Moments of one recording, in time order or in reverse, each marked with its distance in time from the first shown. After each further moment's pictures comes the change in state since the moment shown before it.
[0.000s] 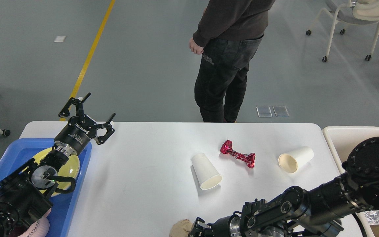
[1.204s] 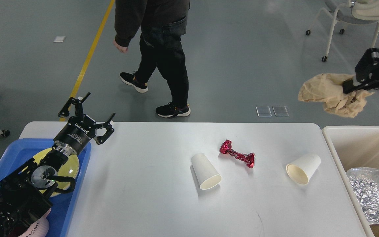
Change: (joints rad) left arm 0.000 0.002 -0.002 0.000 0.000 0.000 0.000; right arm 1.471 -0.727 -0.584 -0.027 -0.397 1.064 -0.001
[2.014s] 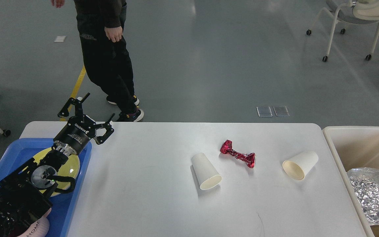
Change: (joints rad) left arm 0.000 0.000 0.000 0.000 0.000 0.000 -0.001; right arm -1.694 0.101 0.396 -1.008 -0.002 -0.692 0.054
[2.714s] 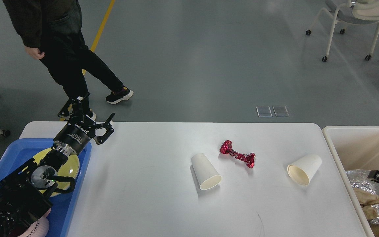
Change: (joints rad) left arm 0.000 0.000 0.000 0.000 0.000 0.000 0.000; right arm -0.111 0.080 0.251 0.020 0.008 -0.102 -0.020
